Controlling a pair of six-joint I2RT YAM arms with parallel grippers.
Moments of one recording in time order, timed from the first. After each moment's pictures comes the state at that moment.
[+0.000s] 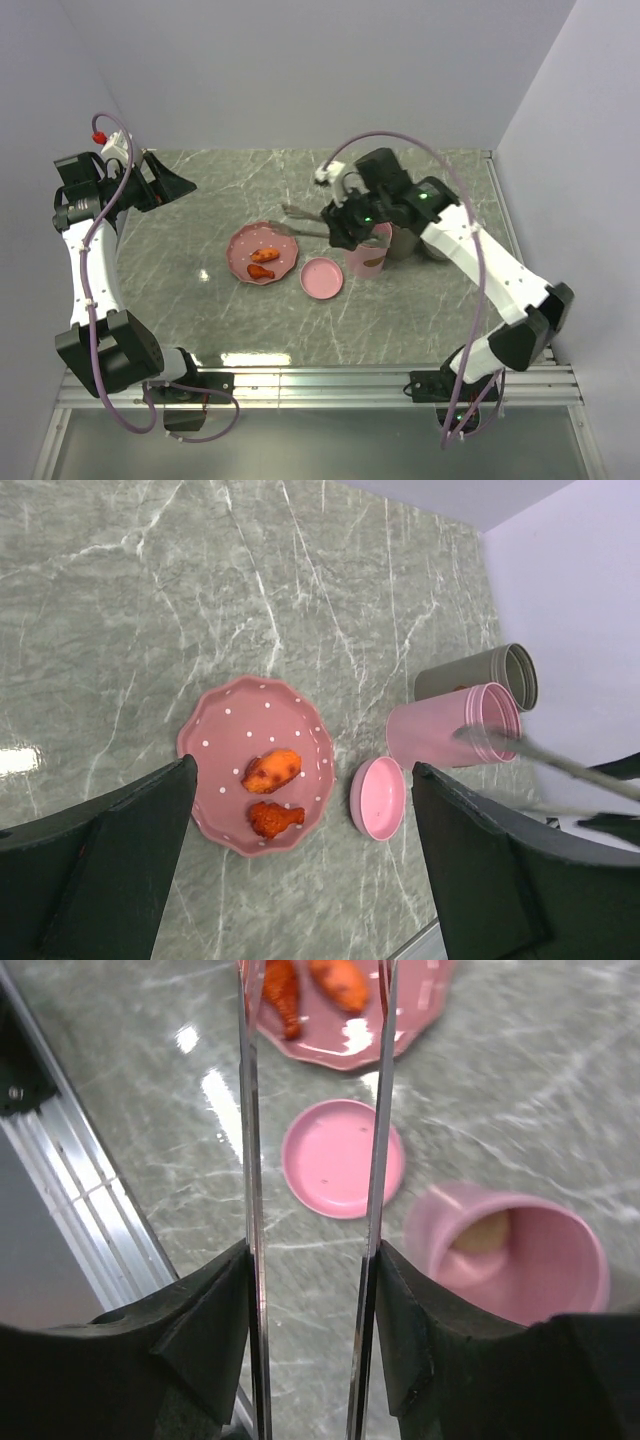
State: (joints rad) left arm 0.42 1.33 1.31 -0.59 0.91 -0.21; right arm 0.67 1.47 1.62 -0.96 -0.33 -0.23
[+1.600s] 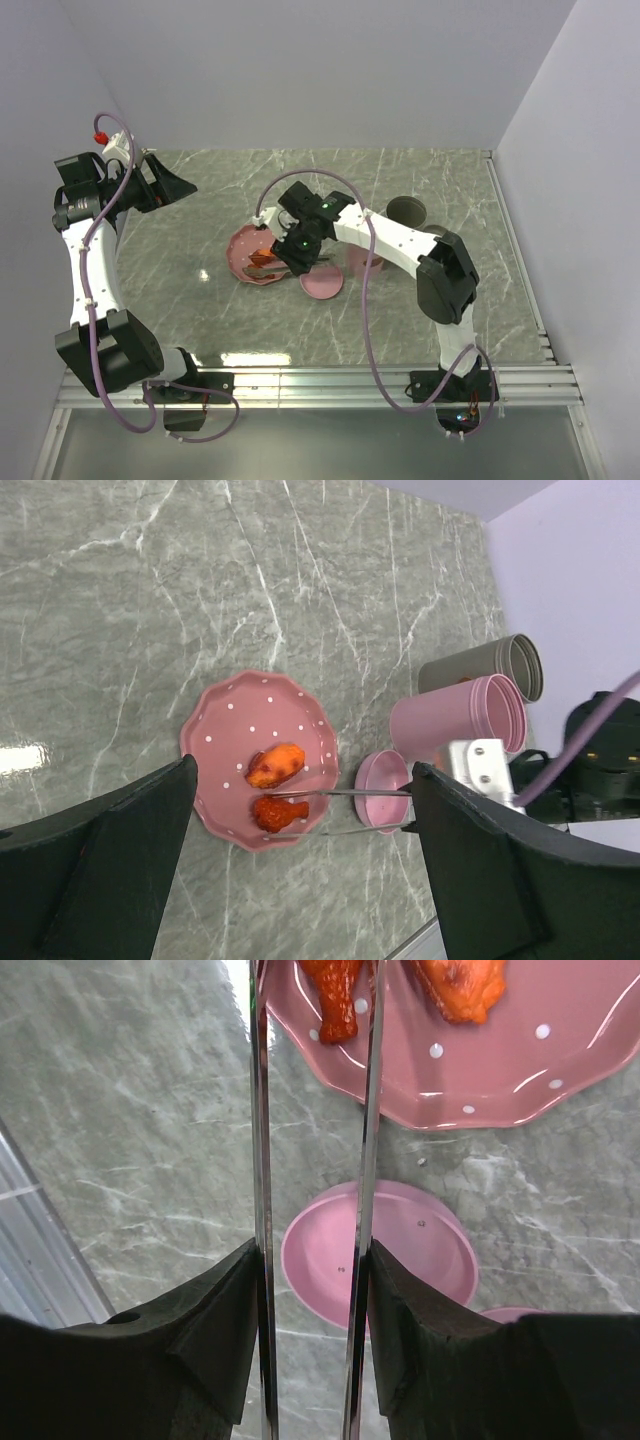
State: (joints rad) left arm 0.42 1.33 1.32 -0.61 0.92 -0.17; right arm 0.86 1.97 1.72 -0.88 -0.29 -0.32
